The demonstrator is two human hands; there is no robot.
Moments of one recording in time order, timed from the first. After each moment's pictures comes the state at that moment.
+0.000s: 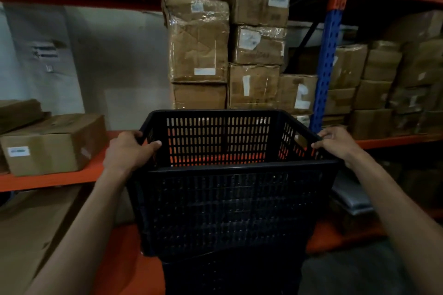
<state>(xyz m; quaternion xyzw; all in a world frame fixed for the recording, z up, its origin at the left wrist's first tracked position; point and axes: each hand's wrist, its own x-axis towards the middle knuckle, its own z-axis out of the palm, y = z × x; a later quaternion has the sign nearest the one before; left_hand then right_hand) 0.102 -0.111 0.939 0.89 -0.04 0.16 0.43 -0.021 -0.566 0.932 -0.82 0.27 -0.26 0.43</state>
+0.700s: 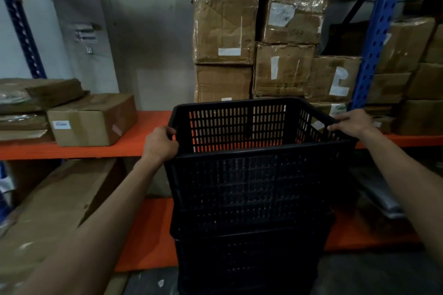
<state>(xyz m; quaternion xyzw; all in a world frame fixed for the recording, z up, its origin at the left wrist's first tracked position) 0.112 -0.152 0.904 0.91 -0.02 0.14 0.40 0.057 -0.618 0.929 -0.89 0.25 -0.22 0.31</state>
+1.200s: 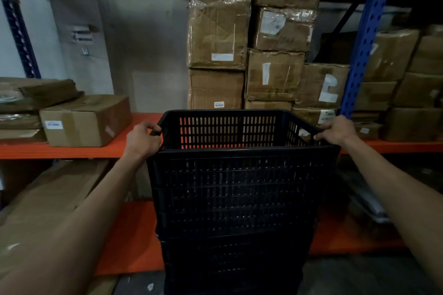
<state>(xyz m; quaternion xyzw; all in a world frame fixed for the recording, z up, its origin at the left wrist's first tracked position) 0.103 -0.144 0.912 0.88 0.01 0.18 0.45 0.043 -0.603 0.932 -0.92 0.25 -0.22 0.23</state>
